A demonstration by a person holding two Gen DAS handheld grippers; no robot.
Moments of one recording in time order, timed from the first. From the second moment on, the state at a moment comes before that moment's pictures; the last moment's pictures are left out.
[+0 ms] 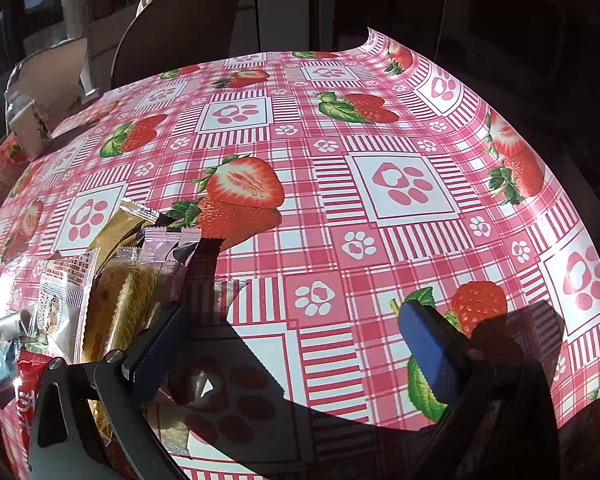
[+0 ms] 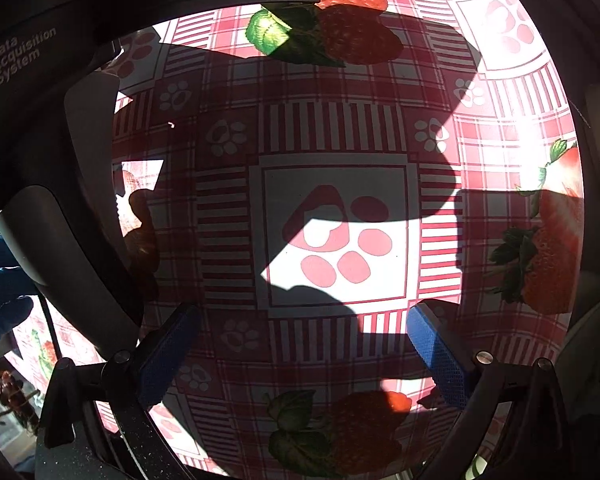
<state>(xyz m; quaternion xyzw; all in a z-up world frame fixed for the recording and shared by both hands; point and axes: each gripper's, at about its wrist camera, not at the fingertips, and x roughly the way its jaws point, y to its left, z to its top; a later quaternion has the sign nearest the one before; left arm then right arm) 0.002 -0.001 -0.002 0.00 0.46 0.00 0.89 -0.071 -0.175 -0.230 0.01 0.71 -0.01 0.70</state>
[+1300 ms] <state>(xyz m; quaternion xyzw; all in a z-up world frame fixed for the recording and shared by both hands) -0.052 0.205 0.069 0.04 0.63 -0.04 0.77 -0.071 -0.160 -0.222 0.07 0.75 -0.02 0.66</state>
